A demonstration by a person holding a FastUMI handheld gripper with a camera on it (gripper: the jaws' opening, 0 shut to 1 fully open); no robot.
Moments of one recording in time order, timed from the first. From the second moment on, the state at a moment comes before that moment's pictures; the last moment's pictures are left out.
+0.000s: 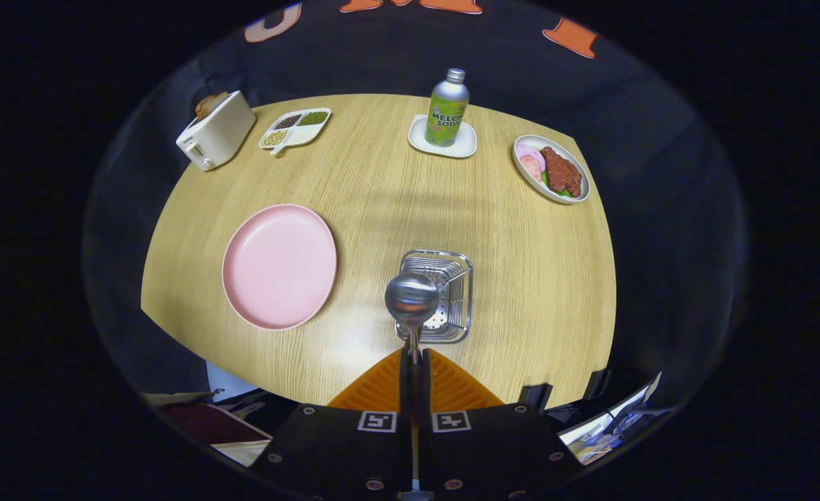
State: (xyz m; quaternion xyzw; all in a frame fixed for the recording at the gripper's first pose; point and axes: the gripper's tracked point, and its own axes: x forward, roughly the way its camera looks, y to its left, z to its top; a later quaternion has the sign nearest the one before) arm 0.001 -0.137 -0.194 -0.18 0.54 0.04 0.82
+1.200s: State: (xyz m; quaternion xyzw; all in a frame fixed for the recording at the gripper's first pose) arm 0.041 -0.136 -0.236 -0.22 0.63 0.05 0.74
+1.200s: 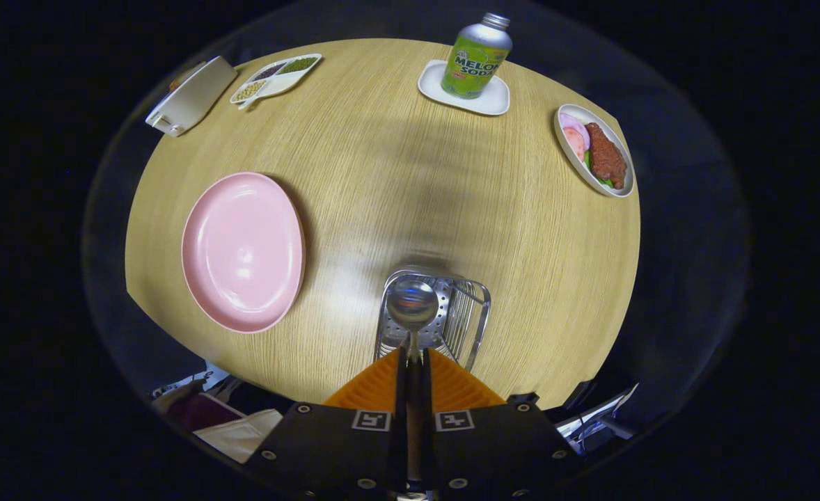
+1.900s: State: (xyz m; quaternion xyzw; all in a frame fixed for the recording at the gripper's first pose) arm 0.062 -0.097 -0.133 -0.13 0.44 0.06 0.88
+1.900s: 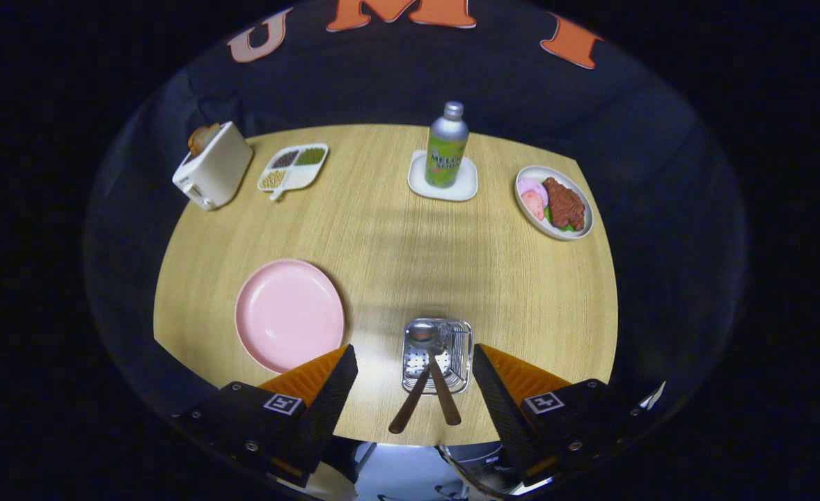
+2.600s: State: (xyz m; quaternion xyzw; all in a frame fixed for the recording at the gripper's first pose) arm 0.032 -0.080 0.016 -0.04 0.13 0.02 0.99
